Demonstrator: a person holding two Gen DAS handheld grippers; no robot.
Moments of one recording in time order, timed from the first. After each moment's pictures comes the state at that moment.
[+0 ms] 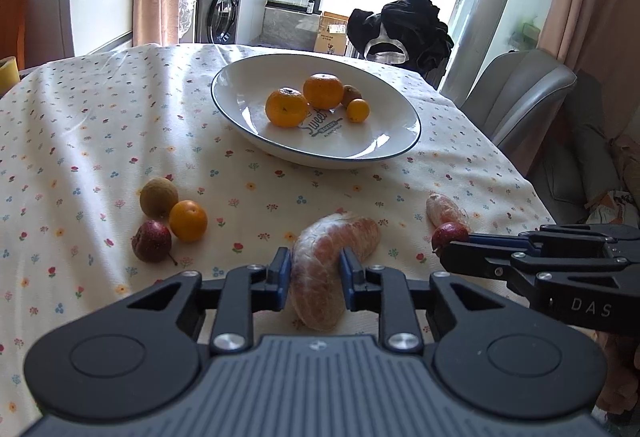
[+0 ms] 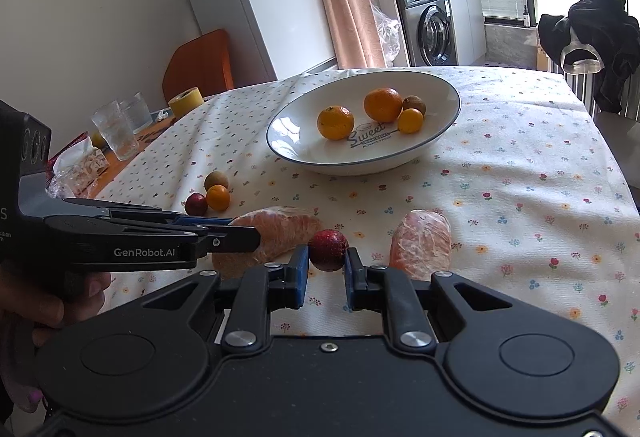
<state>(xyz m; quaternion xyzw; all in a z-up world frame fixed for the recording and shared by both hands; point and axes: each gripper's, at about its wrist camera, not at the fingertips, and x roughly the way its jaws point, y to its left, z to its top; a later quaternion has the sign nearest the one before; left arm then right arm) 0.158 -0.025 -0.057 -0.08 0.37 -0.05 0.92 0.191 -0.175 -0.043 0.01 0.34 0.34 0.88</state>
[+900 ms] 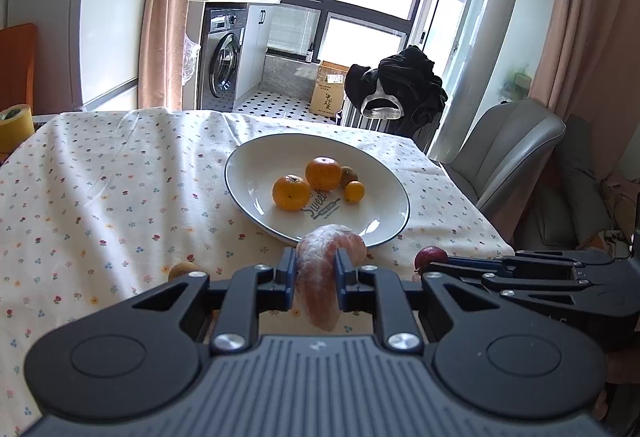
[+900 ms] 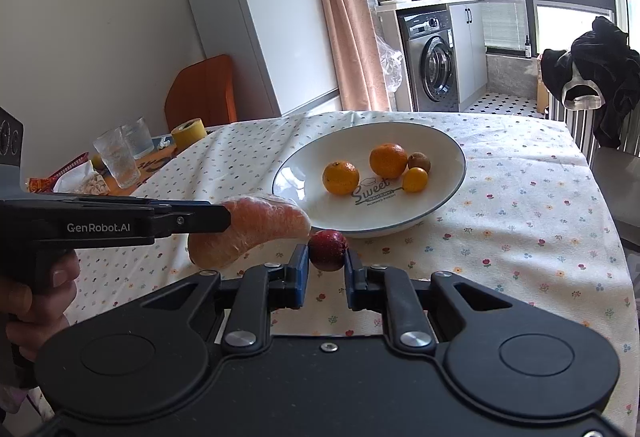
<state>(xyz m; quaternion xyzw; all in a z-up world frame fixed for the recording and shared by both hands) 0.157 -0.010 -0.008 -0.09 0.30 -0.04 0.95 0.207 -0.166 -0.014 0.00 0.30 0.34 0.89</state>
